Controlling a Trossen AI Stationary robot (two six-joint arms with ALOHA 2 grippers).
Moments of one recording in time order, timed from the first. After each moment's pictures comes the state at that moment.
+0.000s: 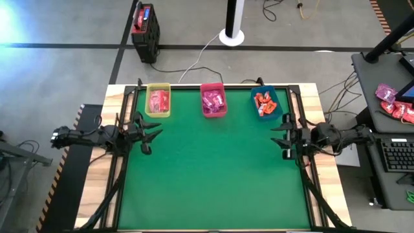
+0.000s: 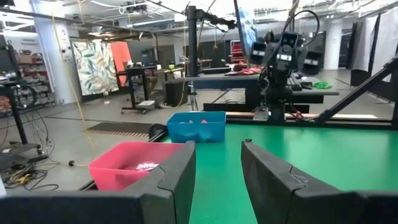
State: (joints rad) left arm -0.12 0.03 0.02 0.12 -0.44 0.10; right arm 0.12 0.01 0.01 0.35 0.08 -0.27
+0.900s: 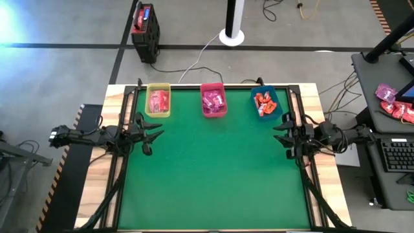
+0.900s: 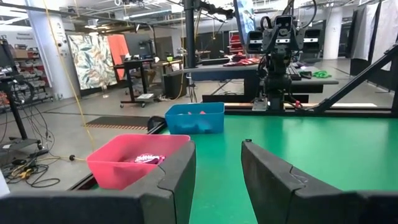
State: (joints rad) left arm -0.12 0.07 0.02 0.12 -0.44 0.10; right arm 0.12 0.02 0.02 0.42 0.08 -0.10
